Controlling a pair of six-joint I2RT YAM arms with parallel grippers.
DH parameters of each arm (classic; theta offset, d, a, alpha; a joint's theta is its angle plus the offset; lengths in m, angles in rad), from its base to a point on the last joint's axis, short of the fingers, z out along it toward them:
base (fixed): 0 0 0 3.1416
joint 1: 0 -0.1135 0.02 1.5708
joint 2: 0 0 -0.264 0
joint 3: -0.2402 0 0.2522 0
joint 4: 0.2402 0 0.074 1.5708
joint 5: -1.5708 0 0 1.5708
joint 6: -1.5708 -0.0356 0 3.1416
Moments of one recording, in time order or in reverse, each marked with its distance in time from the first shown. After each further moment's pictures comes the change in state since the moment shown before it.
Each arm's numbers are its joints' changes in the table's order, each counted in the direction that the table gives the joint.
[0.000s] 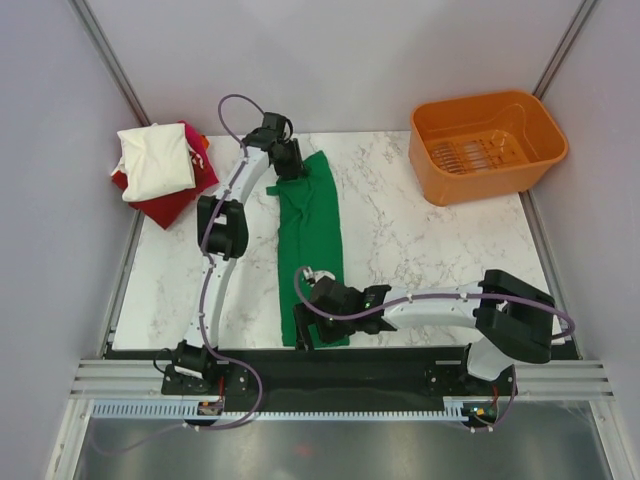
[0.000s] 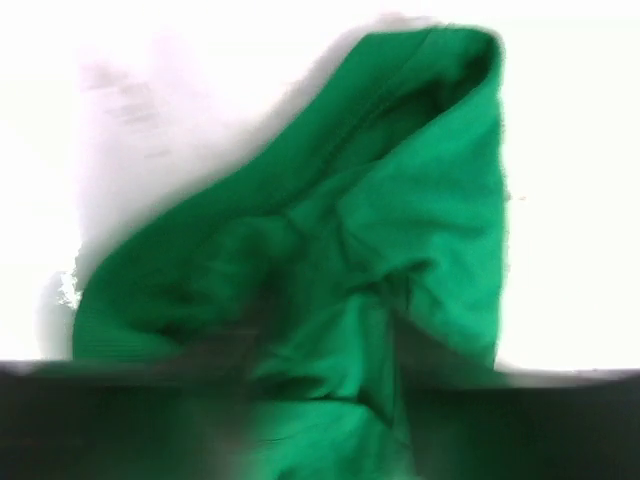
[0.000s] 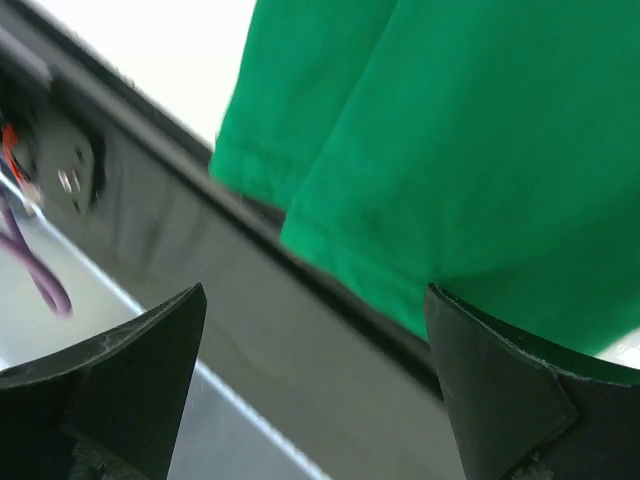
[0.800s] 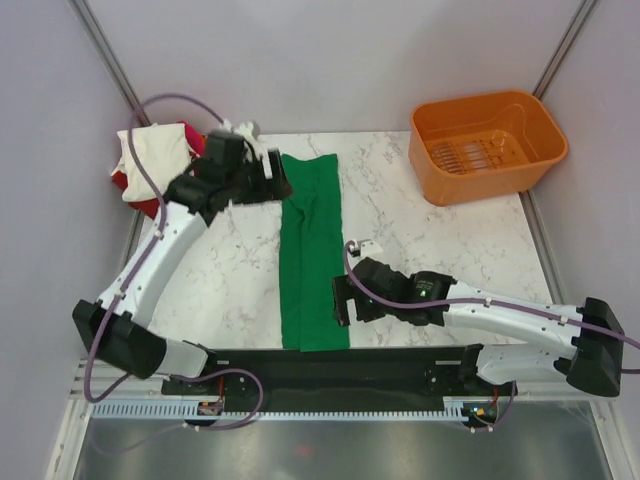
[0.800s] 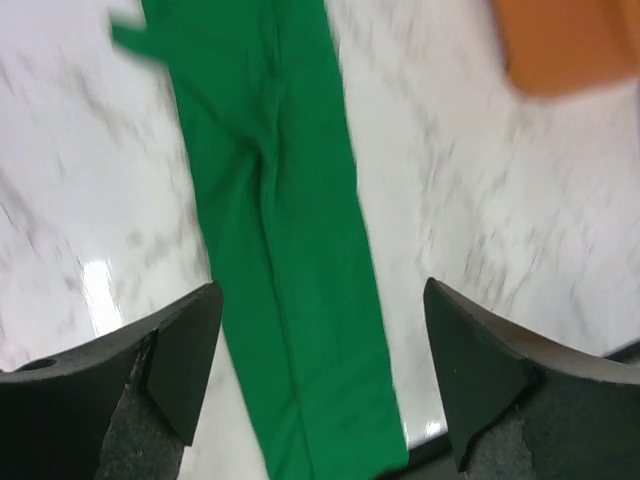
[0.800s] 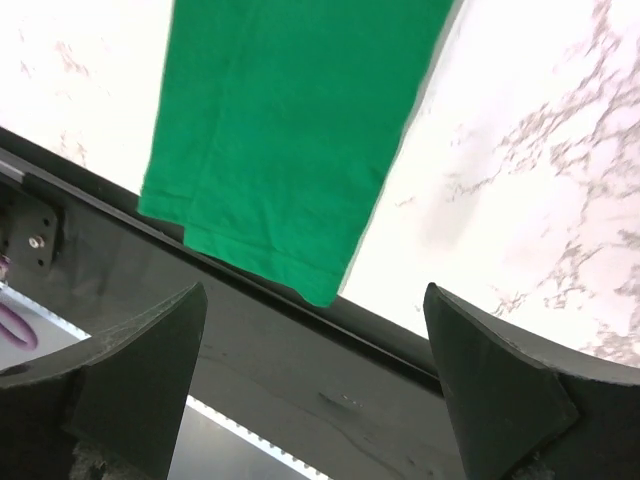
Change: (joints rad) left arm 0.085 -1.191 0.931 -0.100 0.109 -0.045; right arm 0.046 -0.382 -0.096 0.467 -0.311 0.063
